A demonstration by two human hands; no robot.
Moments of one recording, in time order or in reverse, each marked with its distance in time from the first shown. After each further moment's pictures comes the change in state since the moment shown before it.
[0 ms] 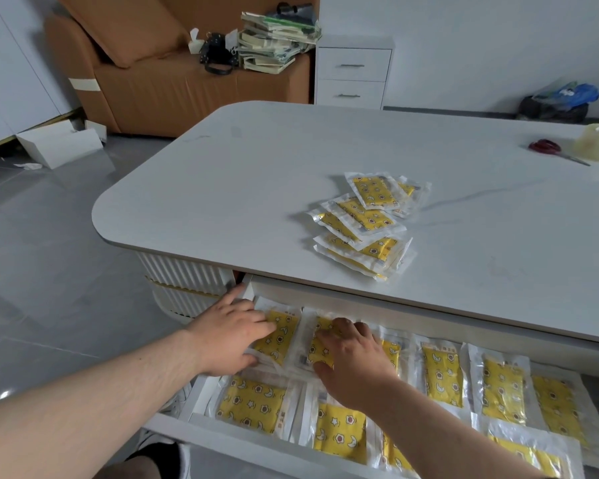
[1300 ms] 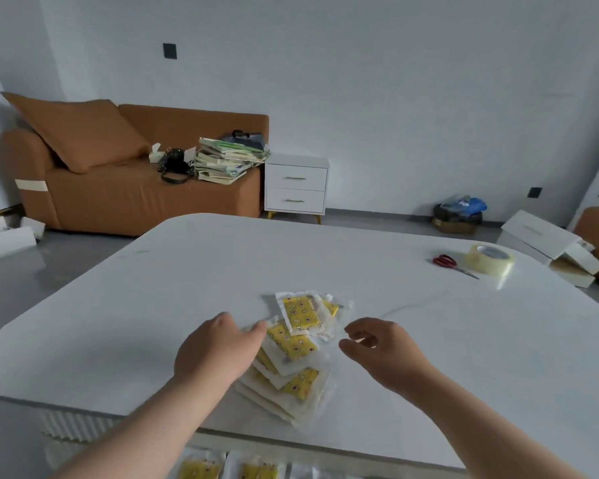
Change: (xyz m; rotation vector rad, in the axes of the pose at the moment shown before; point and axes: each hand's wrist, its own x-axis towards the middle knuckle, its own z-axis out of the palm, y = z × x) left_hand 0.089 0.034 -0.191 -0.735 0.462 -0.770; right_hand 0.015 0.113 -0.196 0.594 0.428 0.181
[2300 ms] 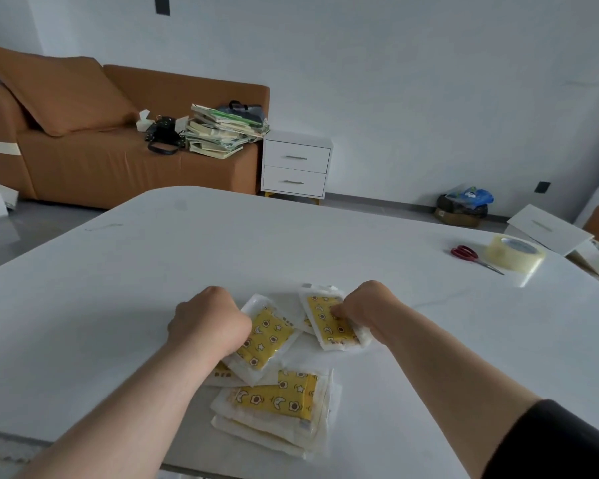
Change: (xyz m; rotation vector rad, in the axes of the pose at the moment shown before) left_hand 0.071 0.000 0.033 0.044 -0.105 -0.093; right_hand 0.127 -0.016 0.032 -0.114 -0.080 0.490
